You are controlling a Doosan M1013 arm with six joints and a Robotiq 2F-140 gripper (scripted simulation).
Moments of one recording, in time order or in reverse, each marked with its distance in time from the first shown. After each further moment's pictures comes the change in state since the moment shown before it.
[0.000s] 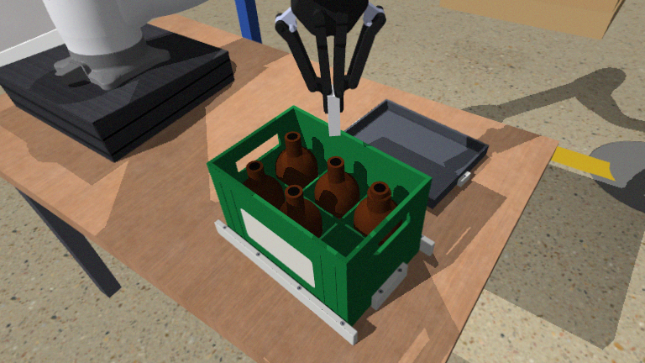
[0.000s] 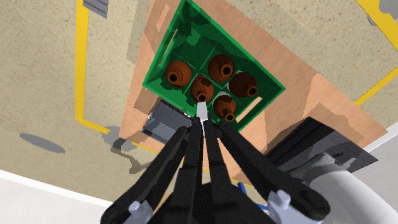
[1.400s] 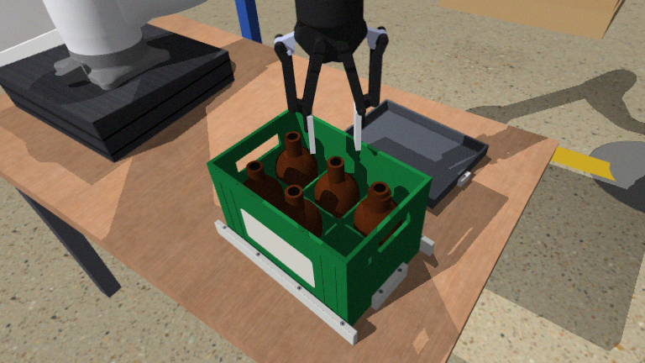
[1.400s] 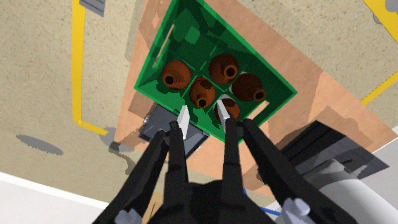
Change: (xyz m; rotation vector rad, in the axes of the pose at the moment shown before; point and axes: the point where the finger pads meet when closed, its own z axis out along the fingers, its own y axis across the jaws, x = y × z) arm 0.000 0.000 0.033 0.000 0.000 0.000
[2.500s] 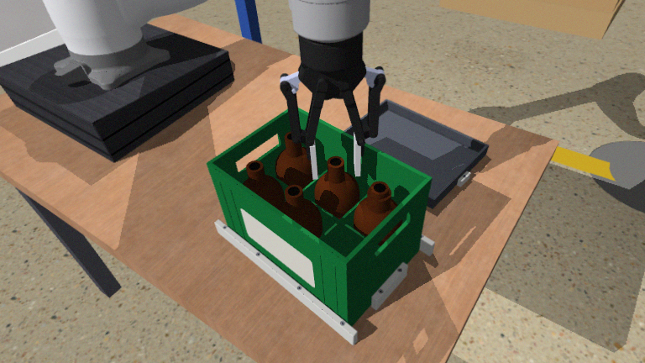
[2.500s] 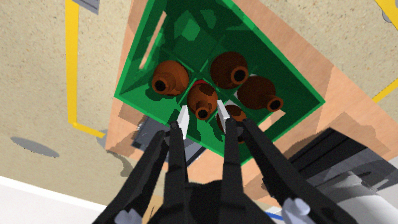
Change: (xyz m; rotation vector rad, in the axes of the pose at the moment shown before) arm 0.000 0.000 0.053 0.000 0.000 0.000
